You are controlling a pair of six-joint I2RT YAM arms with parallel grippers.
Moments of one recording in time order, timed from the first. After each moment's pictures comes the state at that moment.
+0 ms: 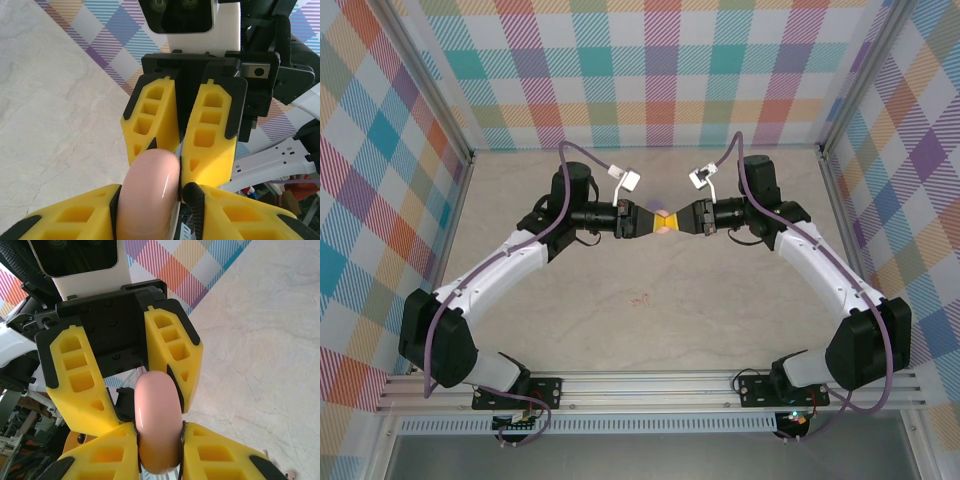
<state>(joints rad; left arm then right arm) -0.54 1.43 1.18 -0.09 0.92 -0.49 0.37 1.38 1.18 -0.38 -1.13 0.31</state>
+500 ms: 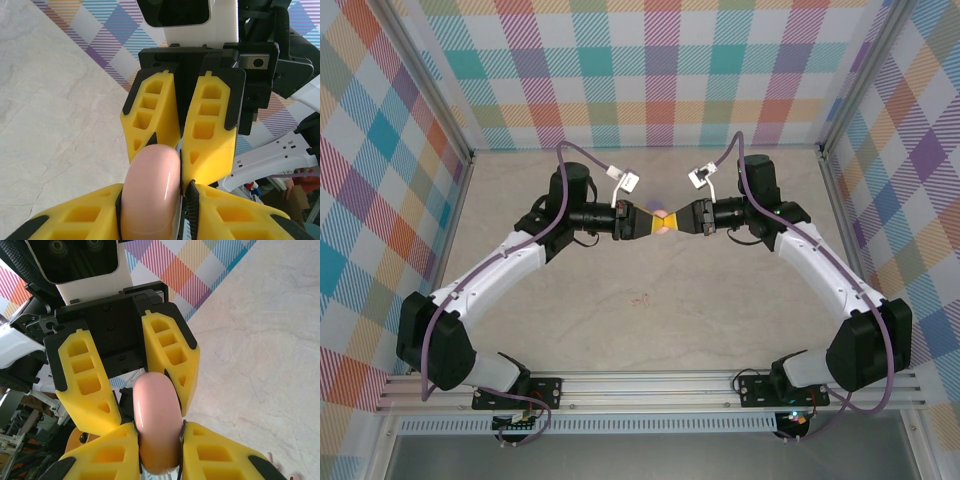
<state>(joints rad) -0.54 1.42 1.18 -0.12 0.93 -0.44 0.37 1.38 1.18 -0.37 -1.13 0.33</state>
